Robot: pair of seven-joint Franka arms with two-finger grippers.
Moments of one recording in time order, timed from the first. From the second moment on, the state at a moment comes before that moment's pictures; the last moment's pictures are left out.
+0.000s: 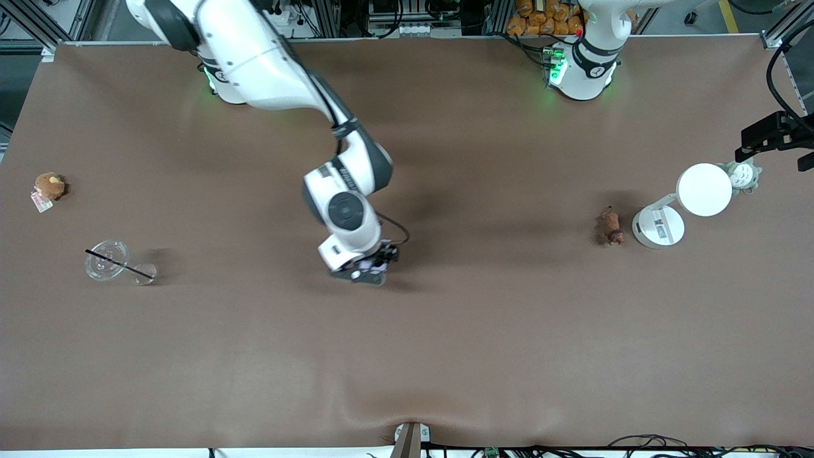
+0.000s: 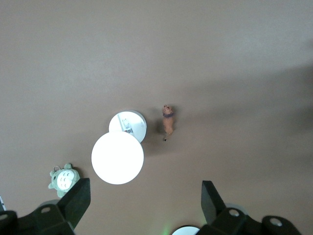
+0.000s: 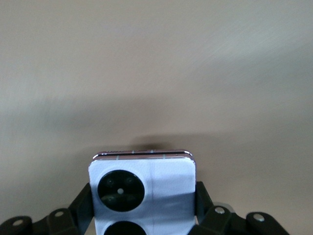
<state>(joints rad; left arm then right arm) 0.08 0.05 -0.03 -1.44 0.01 1.45 0.21 0.64 0.77 -0.09 -1.45 0.14 2.20 0.71</state>
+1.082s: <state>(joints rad) 0.09 -0.08 -0.06 -1.59 -0.02 1.50 0.22 0.03 0.77 -0.09 -1.51 0.07 2.14 -0.02</state>
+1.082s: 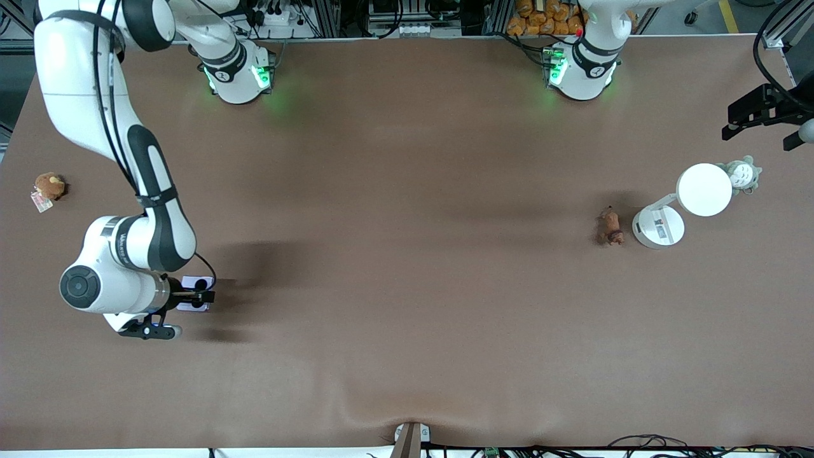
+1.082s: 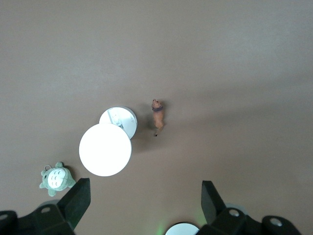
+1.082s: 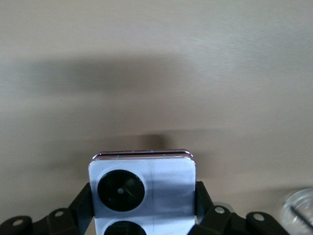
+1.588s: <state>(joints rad) 0.09 -0.08 -0.06 -1.60 -0.02 1.51 0.22 -0.03 0.80 -0.09 -1.53 0.07 2.18 -0.06</state>
